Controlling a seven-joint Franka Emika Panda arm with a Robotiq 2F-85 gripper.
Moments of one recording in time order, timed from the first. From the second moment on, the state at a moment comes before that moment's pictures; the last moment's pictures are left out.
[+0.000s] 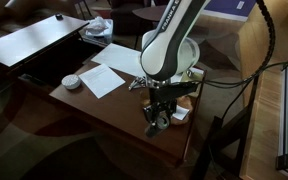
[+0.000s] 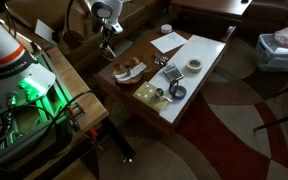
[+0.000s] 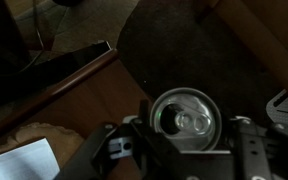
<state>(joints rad) 0.16 0.89 0.25 -2.02 0.49 2.53 0.31</state>
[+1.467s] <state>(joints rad) 0.17 0.73 0.00 -1.99 0.53 2.42 0.72</state>
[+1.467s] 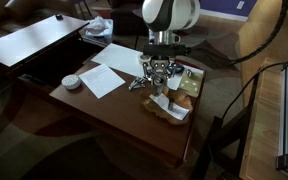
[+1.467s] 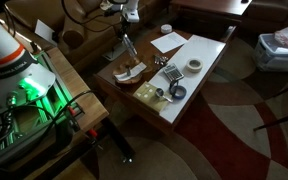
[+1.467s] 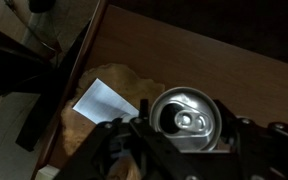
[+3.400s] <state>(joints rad) 0.17 0.73 0.00 -1.99 0.53 2.42 0.73</state>
